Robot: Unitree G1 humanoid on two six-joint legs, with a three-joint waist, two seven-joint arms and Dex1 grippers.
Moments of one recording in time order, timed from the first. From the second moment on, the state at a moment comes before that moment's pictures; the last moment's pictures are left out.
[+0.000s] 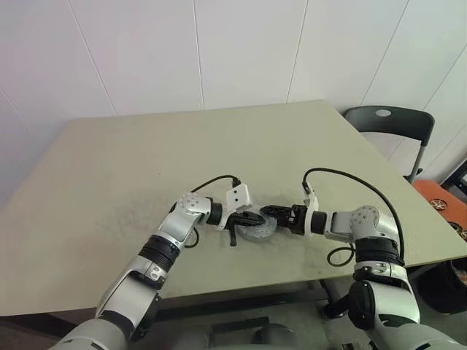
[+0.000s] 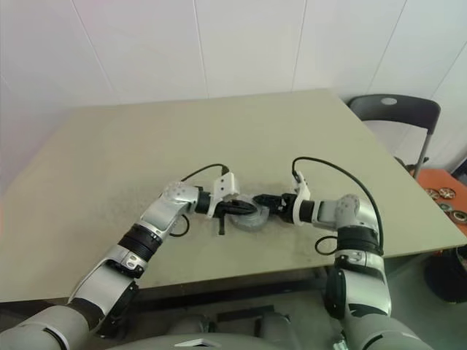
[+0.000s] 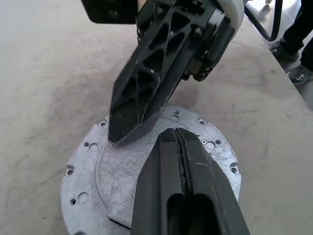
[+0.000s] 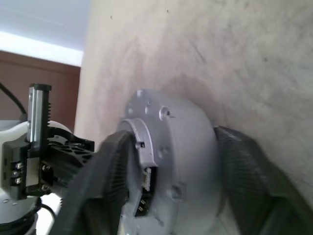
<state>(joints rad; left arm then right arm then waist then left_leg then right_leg) -0.64 0.22 -0.37 0.49 -0.05 0.12 -1.11 -0.60 -0.29 -0.36 0.49 0.54 1.38 0.71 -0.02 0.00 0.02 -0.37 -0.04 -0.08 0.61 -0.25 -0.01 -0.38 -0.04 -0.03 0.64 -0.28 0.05</state>
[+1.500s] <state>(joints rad) -0.30 -0.10 0.43 0.11 -0.91 0.66 -0.47 -0.69 0.03 -0.68 0.68 0.78 0.92 0.43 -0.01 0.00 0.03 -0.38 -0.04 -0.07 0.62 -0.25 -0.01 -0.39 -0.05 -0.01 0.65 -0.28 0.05</state>
